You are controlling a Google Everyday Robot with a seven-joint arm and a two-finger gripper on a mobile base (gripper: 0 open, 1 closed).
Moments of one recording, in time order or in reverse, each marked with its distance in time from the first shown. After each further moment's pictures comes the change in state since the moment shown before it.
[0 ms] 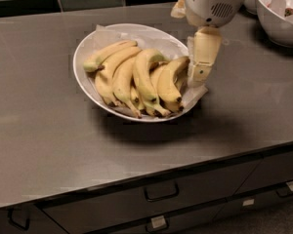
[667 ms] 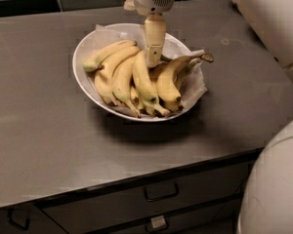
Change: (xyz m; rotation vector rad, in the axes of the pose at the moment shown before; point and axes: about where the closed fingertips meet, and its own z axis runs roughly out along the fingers) arm -0.075 -0.084 0.060 -0.027 -0.041 -0.196
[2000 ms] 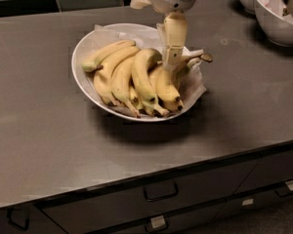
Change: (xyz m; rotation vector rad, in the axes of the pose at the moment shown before) arm 0.000 0.045 -0.038 -0.019 -0.091 -0.065
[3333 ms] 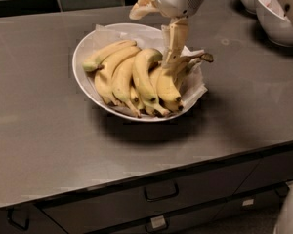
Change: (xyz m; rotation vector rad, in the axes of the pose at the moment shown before) arm 0.013 -0.010 0.012 0.019 -0.113 -0.143
